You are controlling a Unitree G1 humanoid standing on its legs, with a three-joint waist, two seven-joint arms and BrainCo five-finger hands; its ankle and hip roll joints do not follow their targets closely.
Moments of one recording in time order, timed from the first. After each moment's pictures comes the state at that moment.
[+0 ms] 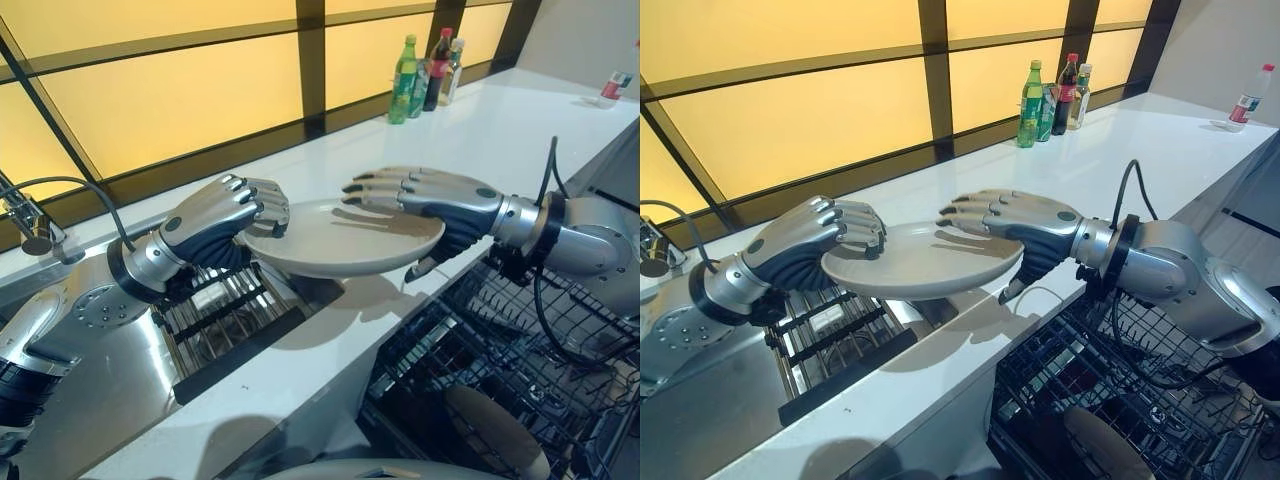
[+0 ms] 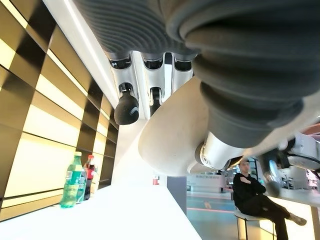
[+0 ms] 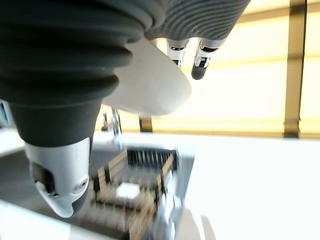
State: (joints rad) left arm -0.22 1.10 -0.15 -0.26 0.23 -0.62 0.11; right arm -0.59 -1.20 0.42 -0.41 -0.04 -0.25 0.42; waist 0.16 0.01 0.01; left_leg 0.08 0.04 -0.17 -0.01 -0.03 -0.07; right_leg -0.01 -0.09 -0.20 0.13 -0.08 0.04
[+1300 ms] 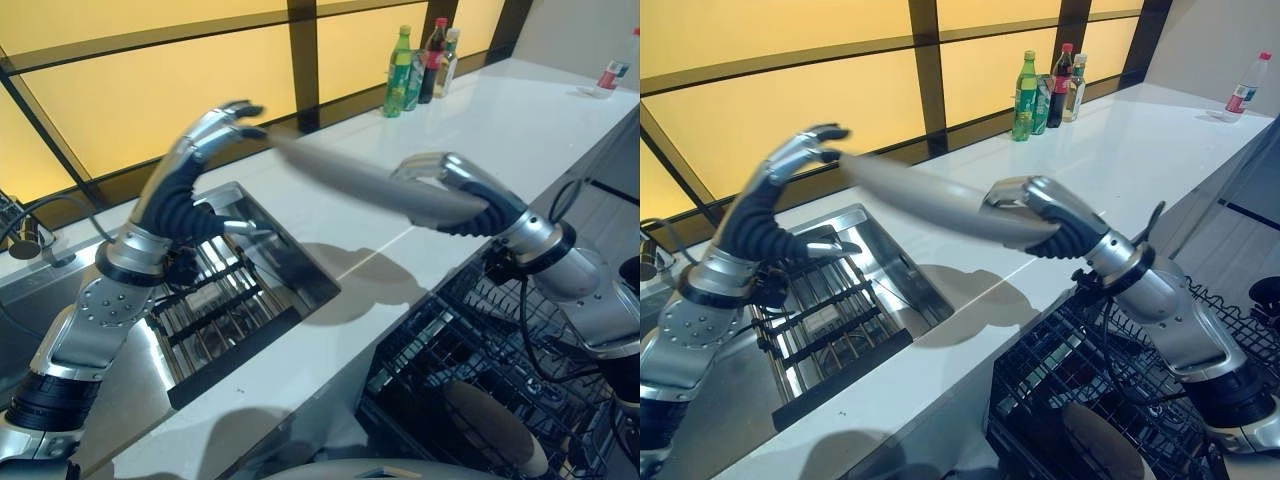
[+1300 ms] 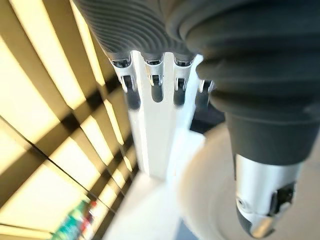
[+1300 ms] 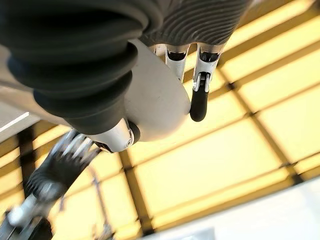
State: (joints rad) left arm -0.13 0.78 0.10 -0.25 0.04 -0.47 0.18; right arm -0.27 -0.84 0.02 -0.28 -0.03 -0.34 0.10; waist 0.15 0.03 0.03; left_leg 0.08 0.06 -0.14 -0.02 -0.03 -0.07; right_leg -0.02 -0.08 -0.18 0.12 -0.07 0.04
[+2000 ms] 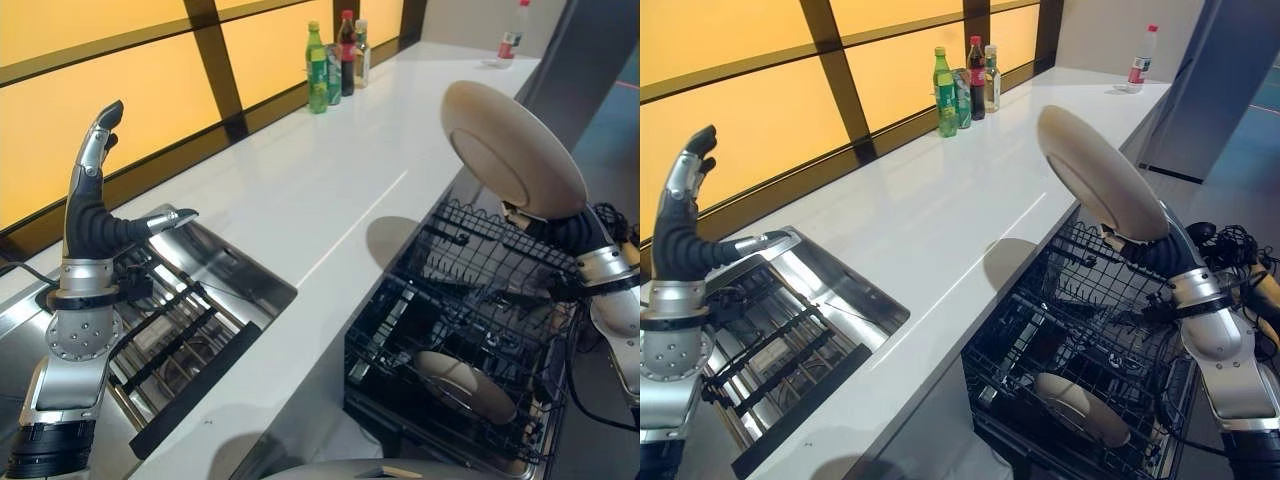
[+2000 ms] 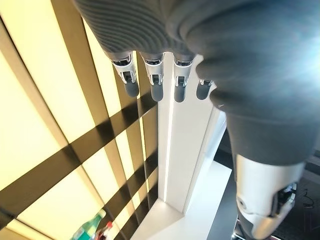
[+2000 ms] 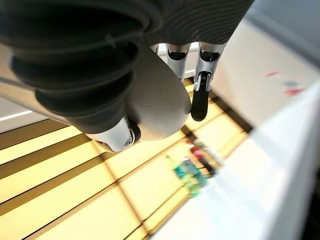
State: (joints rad) left arm 0.04 0.64 0.26 -0.20 0.02 -0.43 0.24; right arm 0.03 -0.78 -0.20 -0.12 -0.03 -0.28 0.01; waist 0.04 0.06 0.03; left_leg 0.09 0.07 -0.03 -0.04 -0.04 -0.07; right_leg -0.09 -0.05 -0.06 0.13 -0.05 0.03
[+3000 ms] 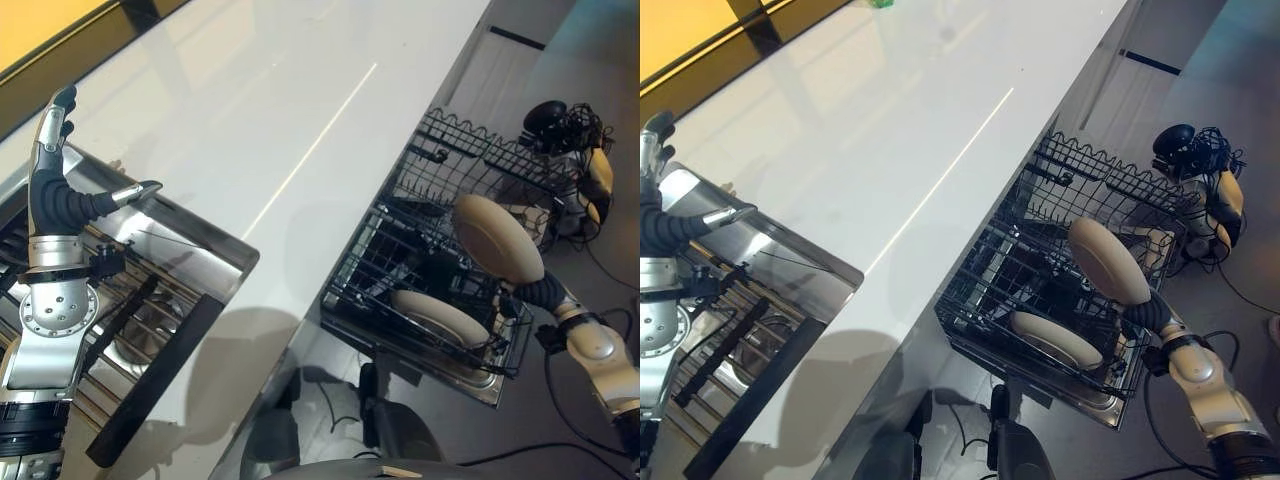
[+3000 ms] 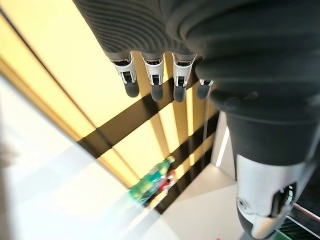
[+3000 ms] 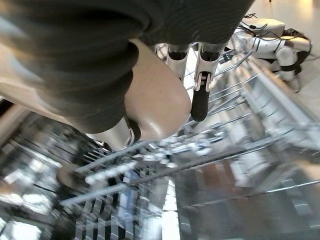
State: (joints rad) left arm -0.04 0.80 0.24 -0.11 -0.06 -0.30 0.32; right arm -0.02 -0.86 0.04 0.36 0.00 -0.14 0.11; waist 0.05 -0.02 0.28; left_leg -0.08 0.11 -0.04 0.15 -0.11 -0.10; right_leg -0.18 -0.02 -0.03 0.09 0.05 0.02
